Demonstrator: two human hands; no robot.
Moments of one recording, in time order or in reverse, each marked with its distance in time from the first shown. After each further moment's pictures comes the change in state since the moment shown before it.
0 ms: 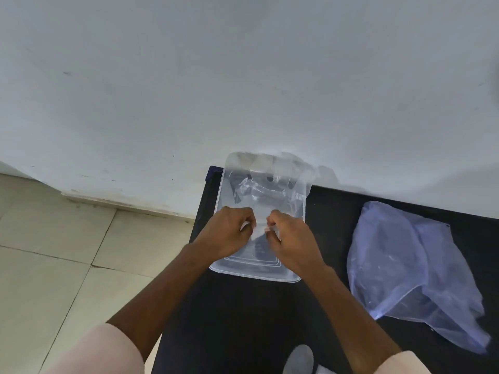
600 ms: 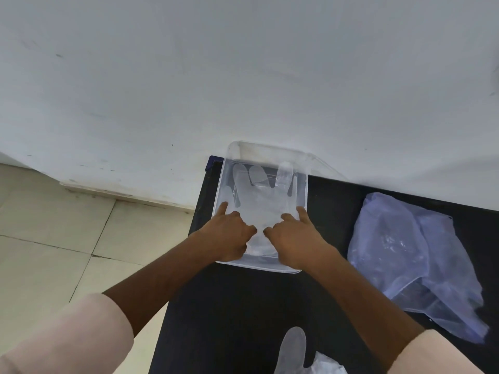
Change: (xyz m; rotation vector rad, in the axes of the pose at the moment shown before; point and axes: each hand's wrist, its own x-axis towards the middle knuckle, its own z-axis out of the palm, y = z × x) left_hand -0.003 0.002 0.010 0.728 -0.582 0.066; right_hand 0.004 -0.006 -0.008 -0.729 -0.593 -0.131
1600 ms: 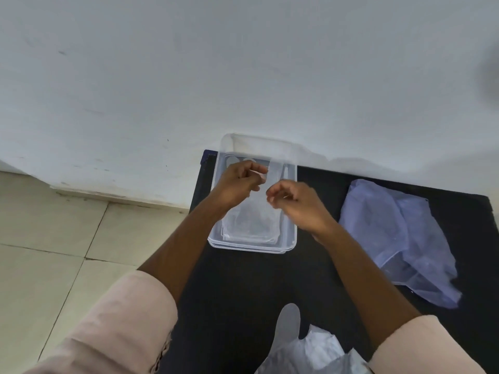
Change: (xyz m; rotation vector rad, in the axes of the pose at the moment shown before) left_hand -0.002 0.009 -0.055 -1.443 0.481 -0.160; right_hand -0.033 0.013 -0.029 1.262 0.414 0.238
